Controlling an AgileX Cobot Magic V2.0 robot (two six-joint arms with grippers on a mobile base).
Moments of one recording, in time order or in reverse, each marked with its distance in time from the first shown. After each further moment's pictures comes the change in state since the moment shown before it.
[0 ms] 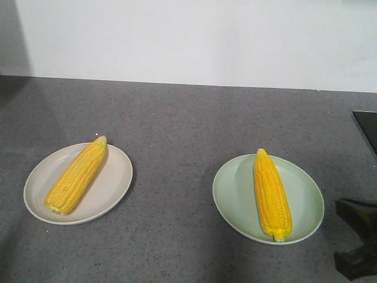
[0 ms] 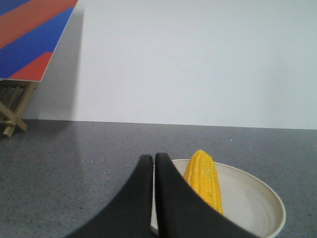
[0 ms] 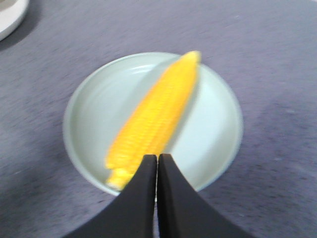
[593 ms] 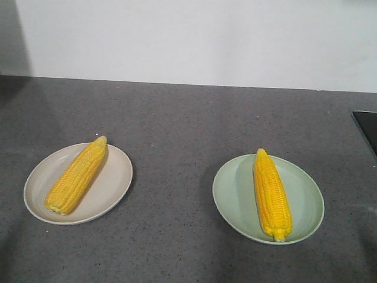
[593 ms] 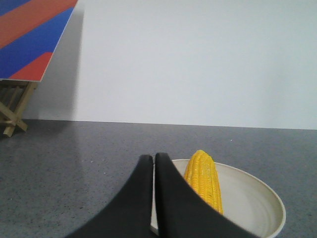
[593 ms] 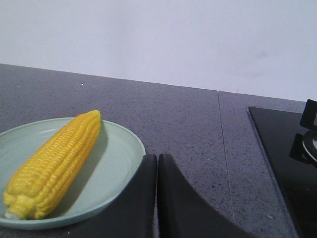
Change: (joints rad) left arm 0.000 0.000 0.000 0.000 0.000 0.000; right arm -0.287 -0.581 0.527 0.003 -0.456 -0.028
